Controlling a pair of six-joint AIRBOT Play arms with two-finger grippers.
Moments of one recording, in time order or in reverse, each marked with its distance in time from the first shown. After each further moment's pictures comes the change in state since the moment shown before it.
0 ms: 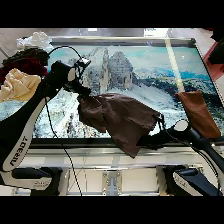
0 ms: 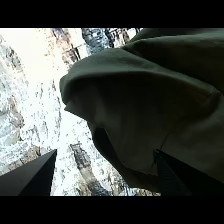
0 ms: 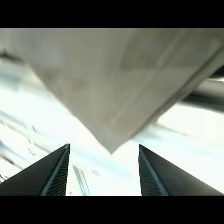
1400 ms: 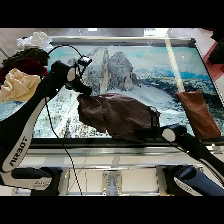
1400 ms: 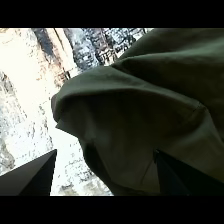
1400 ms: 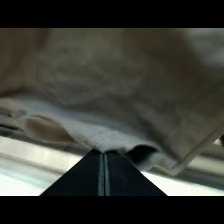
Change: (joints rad) left arm 0.000 0.003 -0.010 -0.056 0.081 0.000; right arm 0.321 0.094 0.147 -0.468 -0.366 0.475
